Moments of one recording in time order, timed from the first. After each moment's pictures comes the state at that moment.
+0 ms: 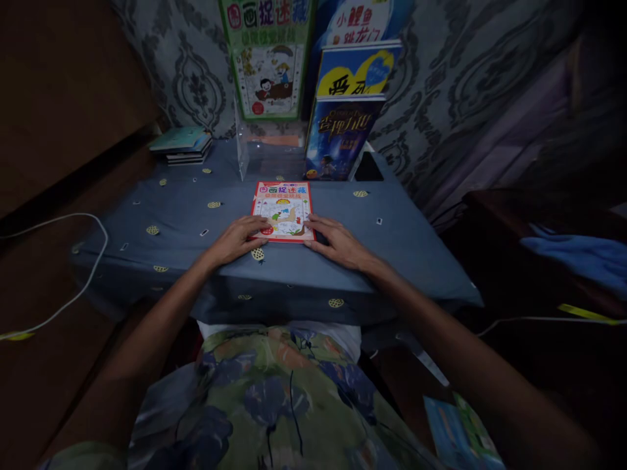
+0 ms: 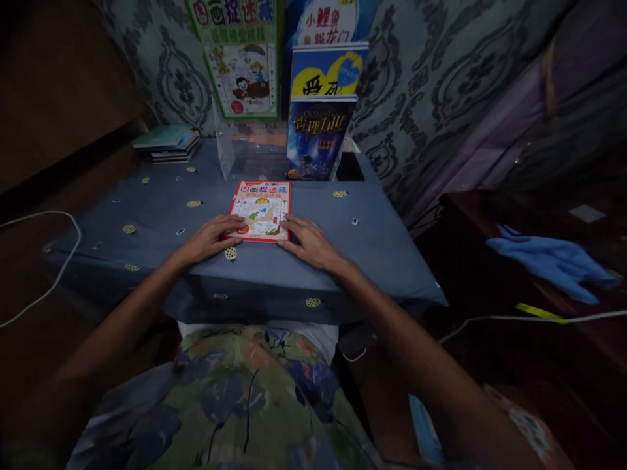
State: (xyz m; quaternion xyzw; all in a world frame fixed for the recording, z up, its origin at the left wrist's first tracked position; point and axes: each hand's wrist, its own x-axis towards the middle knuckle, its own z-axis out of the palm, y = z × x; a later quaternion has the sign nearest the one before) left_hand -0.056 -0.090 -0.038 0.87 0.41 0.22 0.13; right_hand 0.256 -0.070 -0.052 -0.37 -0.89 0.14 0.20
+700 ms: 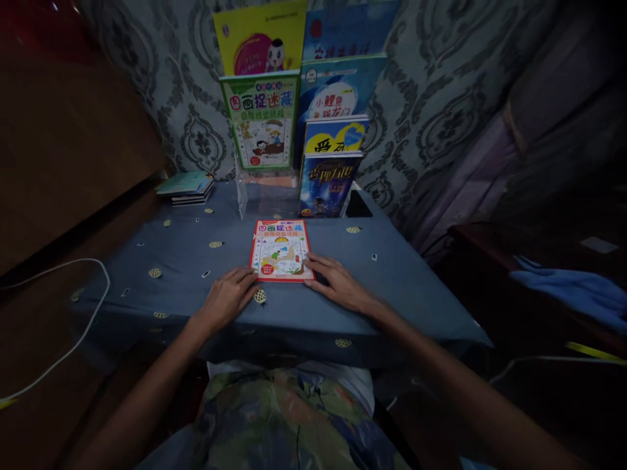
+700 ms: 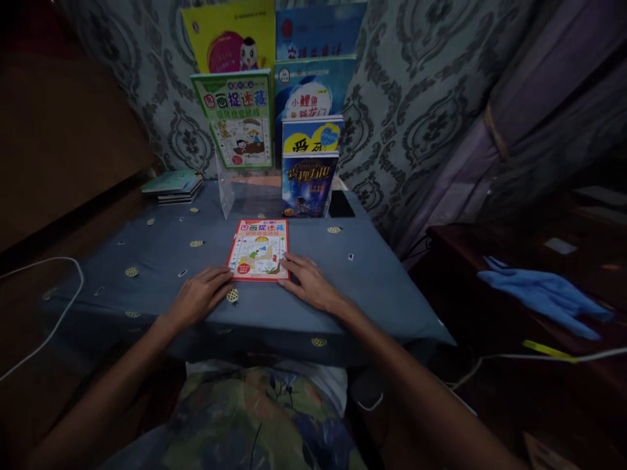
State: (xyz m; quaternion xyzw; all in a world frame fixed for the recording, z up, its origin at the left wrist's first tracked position) left_hand -0.053 -0.133 -0.037 0.86 0.47 0.21 -0.07; right_hand 0.256 -0.072 -0.054 -0.38 -0.89 0.11 0.22
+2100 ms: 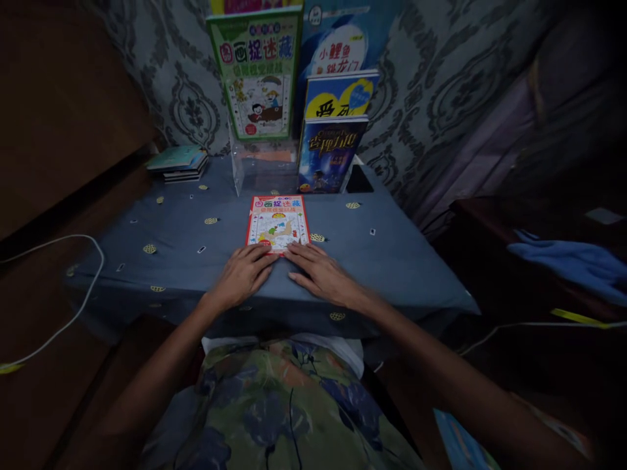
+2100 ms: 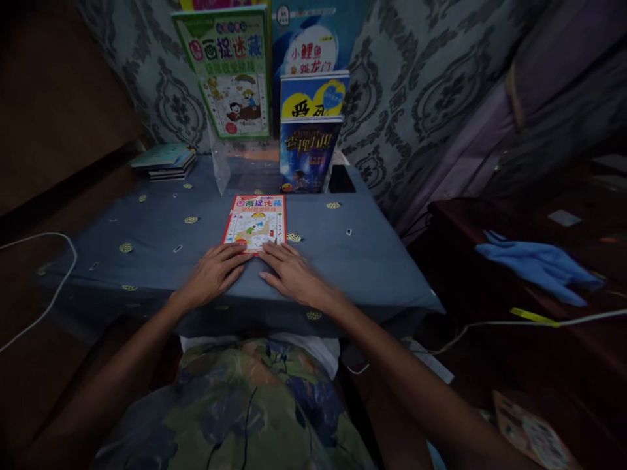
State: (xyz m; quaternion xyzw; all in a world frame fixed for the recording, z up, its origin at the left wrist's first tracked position) left_hand -0.021 -0.142 -0.040 0.88 0.43 0.21 -0.02; right_hand 0.226 -0.113 -0.053 -0.33 -0.92 0.07 0.20
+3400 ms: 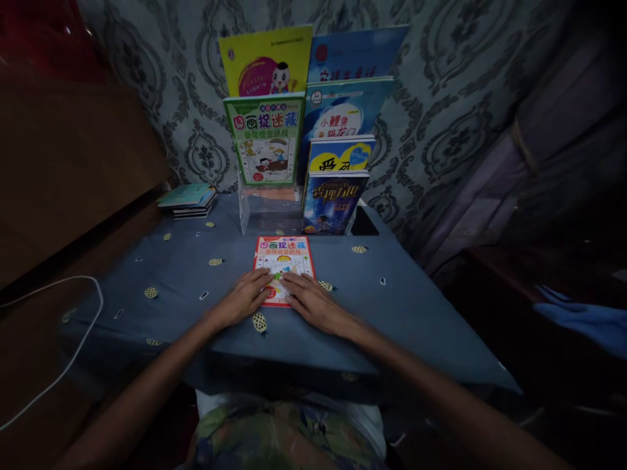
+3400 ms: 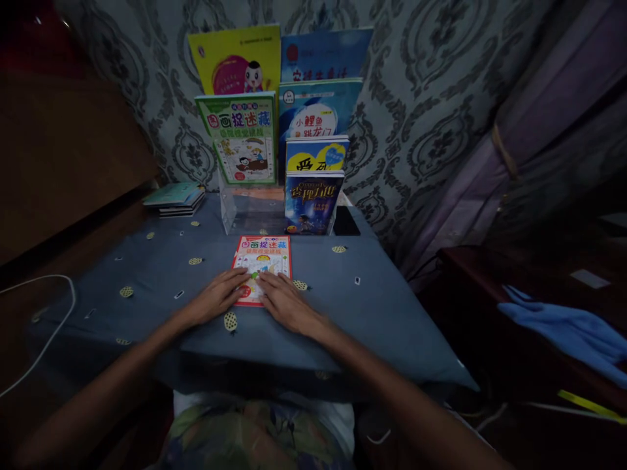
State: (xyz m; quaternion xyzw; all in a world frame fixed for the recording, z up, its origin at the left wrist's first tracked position) left_hand -0.041 -0.073 -0.037 0.87 0.45 0.19 0.10; right_hand 0.203 -0.066 -0.037 -0.35 -0.91 0.14 0.17
